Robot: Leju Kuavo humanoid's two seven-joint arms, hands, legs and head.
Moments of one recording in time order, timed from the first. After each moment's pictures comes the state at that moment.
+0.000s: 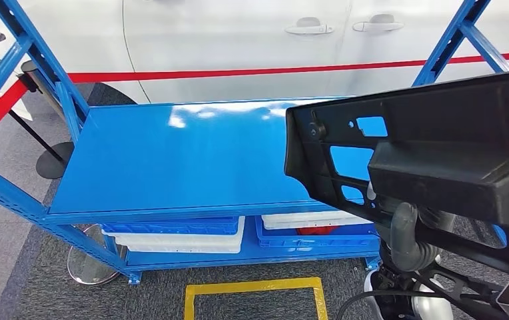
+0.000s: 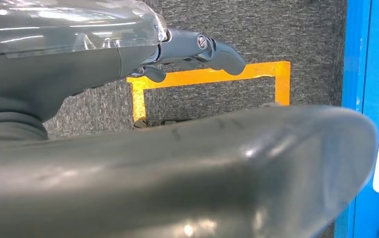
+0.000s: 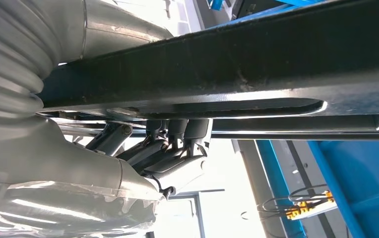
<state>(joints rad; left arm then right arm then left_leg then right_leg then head) -0.08 -0.14 1.08 -0.21 -0.97 -0.06 -0.60 -0.06 -0.01 0.27 -2.04 -0.27 0.17 -0.57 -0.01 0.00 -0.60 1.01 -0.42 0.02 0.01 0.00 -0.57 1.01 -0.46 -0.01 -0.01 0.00</state>
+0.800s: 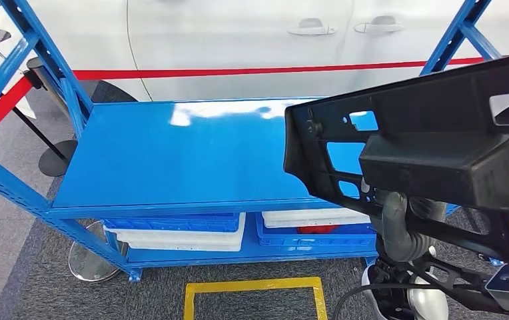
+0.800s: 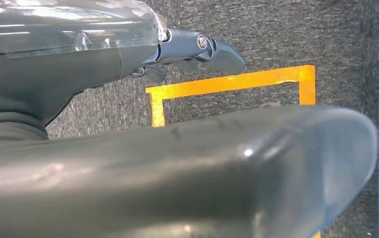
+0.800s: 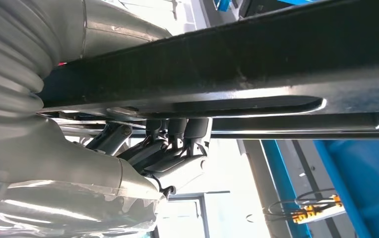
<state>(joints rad) -0.07 -0.15 1.08 -0.21 -1.04 -0.01 -0.53 -0.09 -0.01 0.27 -2.00 -0.25 0.16 -0.55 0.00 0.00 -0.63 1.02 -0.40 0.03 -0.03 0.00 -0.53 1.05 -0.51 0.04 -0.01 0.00</state>
